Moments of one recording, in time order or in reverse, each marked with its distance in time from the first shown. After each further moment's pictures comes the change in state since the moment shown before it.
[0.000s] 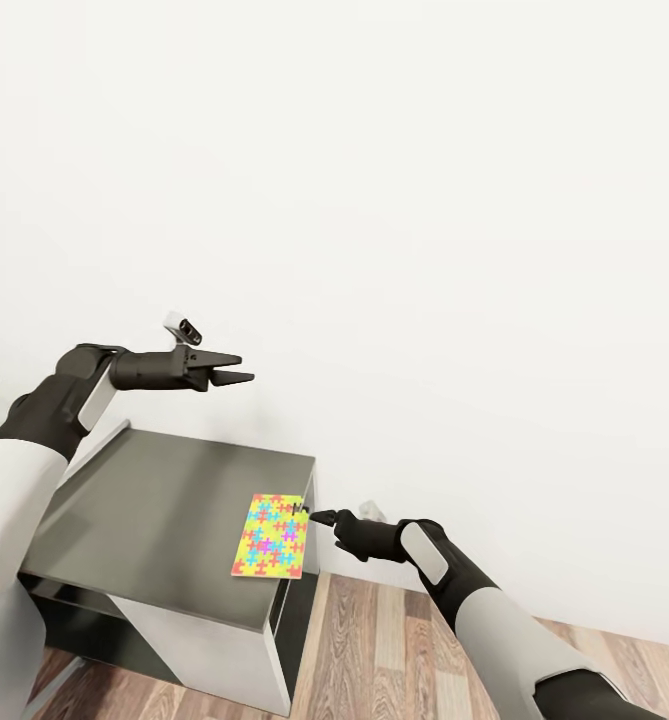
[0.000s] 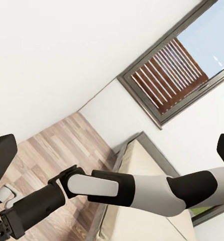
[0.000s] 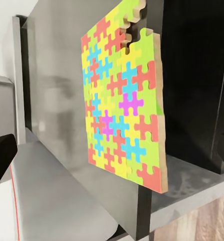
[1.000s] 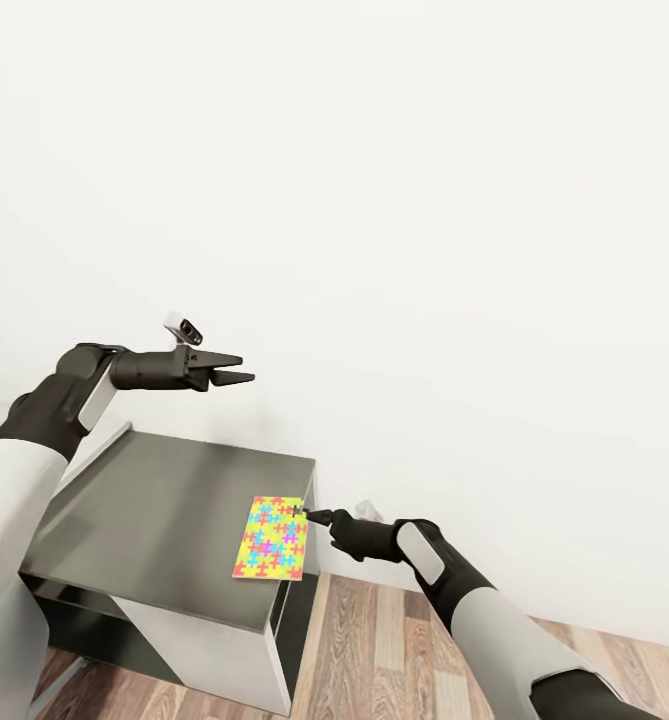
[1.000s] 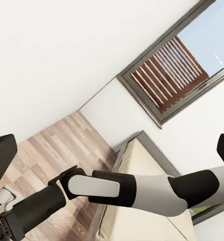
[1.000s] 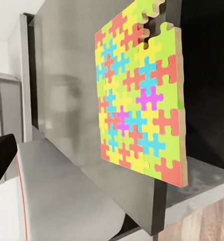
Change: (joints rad) left arm 0.000 0.000 -0.003 -0.006 -0.003 0.000 0.000; right arm 0.000 0.014 -0.001 -0.002 -0.001 -0.001 -0.003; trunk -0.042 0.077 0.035
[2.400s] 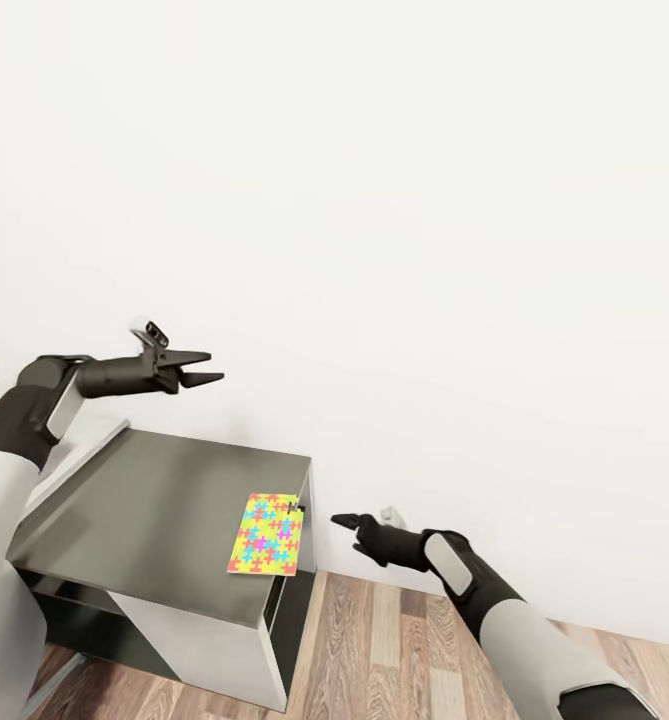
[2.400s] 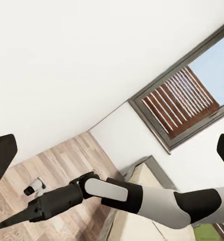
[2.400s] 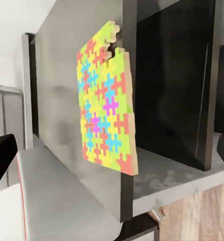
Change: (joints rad) left arm 0.030 0.056 0.125 0.048 -0.041 0.000 0.000; right arm 0.033 -0.086 -0.022 0.001 0.001 -0.011 0.105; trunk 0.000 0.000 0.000
